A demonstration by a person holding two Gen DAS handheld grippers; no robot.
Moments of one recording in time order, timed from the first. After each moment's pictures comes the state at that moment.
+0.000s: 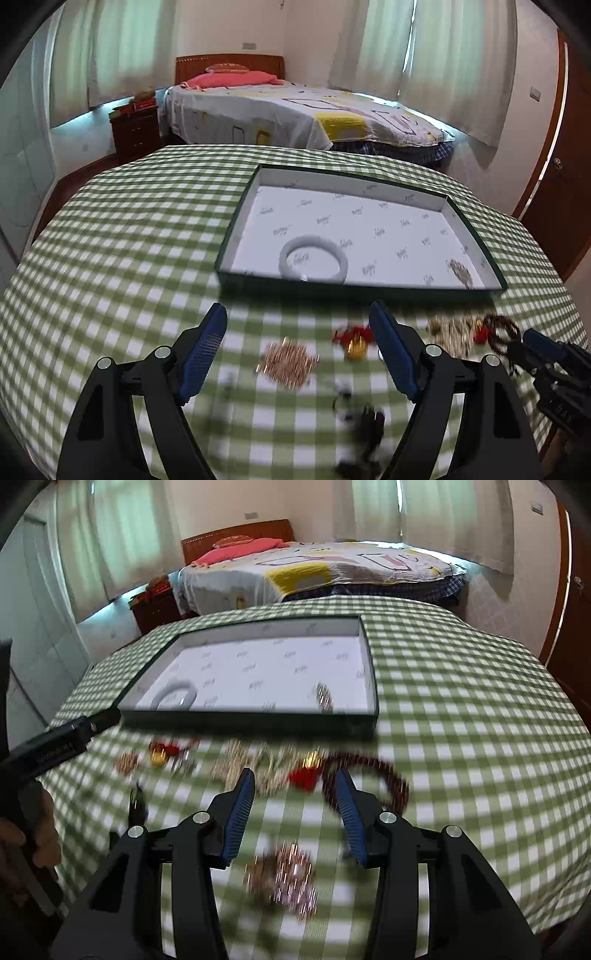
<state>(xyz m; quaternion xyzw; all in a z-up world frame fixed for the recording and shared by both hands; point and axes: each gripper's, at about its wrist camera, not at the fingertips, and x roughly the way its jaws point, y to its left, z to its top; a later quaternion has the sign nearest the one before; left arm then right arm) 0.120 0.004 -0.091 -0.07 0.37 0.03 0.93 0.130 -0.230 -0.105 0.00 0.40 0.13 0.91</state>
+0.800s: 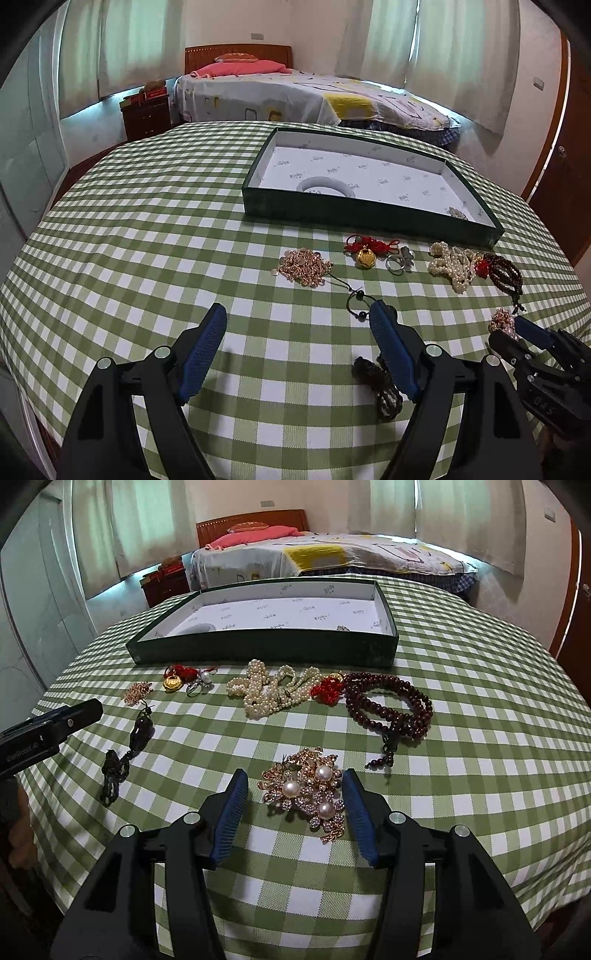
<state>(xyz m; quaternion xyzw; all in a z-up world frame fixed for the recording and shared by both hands) 0.056 0.001 -0.119 -0.06 0.39 0.04 0.92 0.093 -0.221 -0.140 -0.03 0.41 0.15 0.90</state>
